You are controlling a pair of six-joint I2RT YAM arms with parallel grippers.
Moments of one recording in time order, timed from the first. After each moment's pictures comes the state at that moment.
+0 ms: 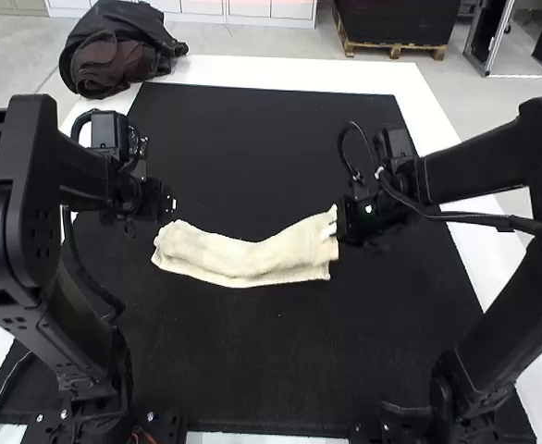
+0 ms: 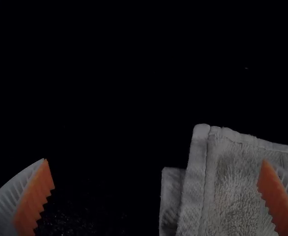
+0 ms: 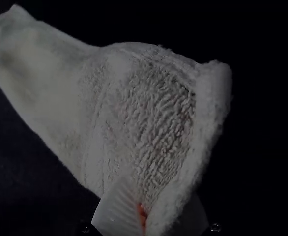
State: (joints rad) left arm 0.19 1.31 0.56 0.01 0.12 0.17; right arm 0.33 1.48 0.71 -0.20 -0.50 0.18
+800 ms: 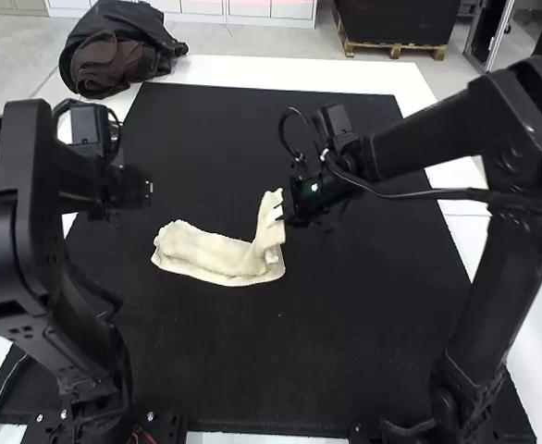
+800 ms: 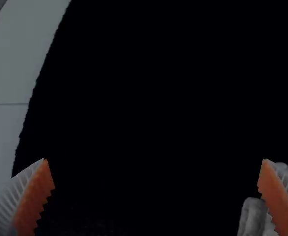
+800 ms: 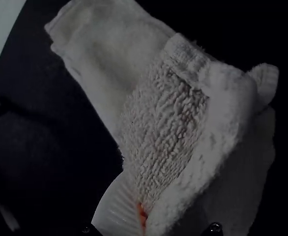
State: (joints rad) left arm 0.30 1.27 0.56 0.09 0.01 0.17; right arm 0.60 1.69 0.96 -0.16 -0.52 0.28
